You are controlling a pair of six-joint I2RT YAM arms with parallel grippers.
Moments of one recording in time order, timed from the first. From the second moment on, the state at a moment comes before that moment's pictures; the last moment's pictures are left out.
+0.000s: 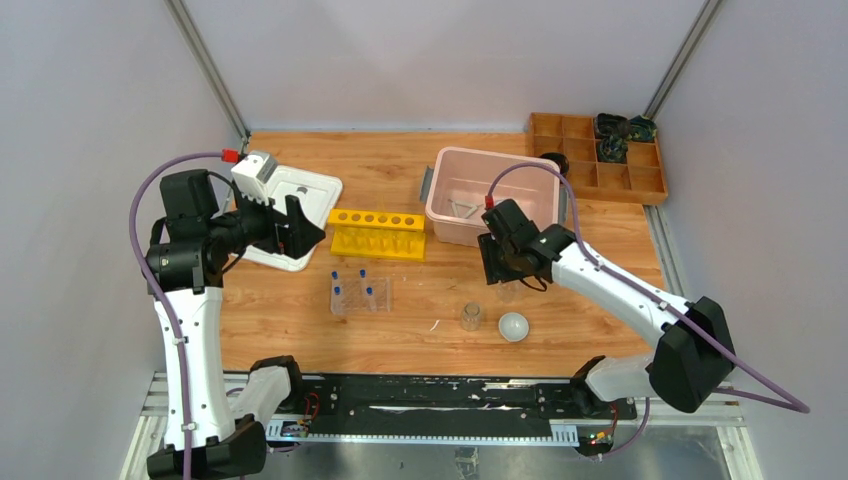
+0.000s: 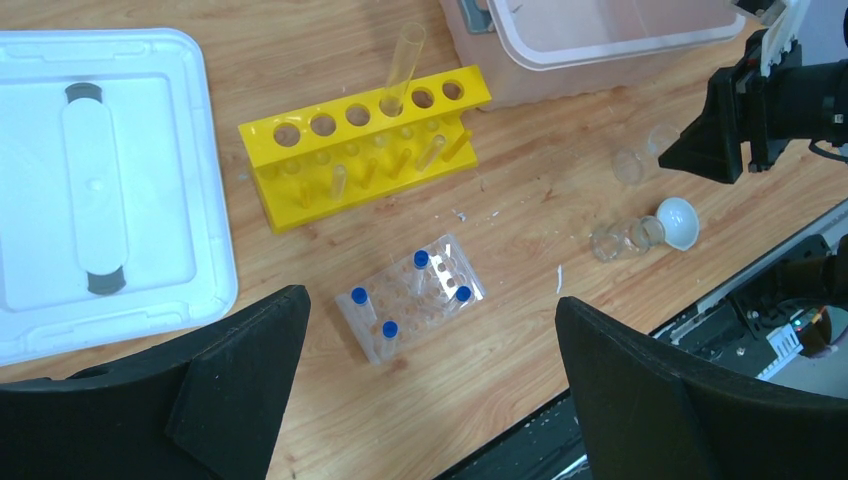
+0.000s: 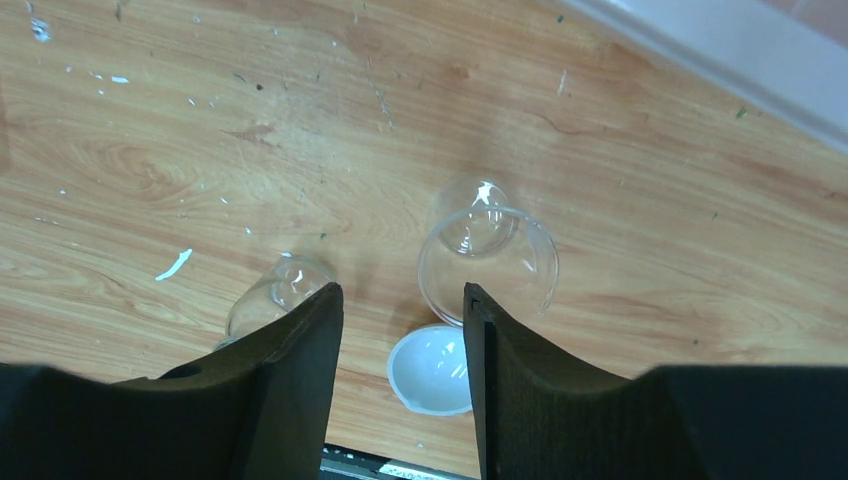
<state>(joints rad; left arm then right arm) 0.19 0.94 1.34 -1.05 0.71 0.17 0.68 1.32 1.02 -0.74 0.17 0.37</state>
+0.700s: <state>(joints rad) 0.19 0.94 1.34 -1.05 0.72 0.17 0.71 1.43 0.95 -0.67 0.23 0.40</state>
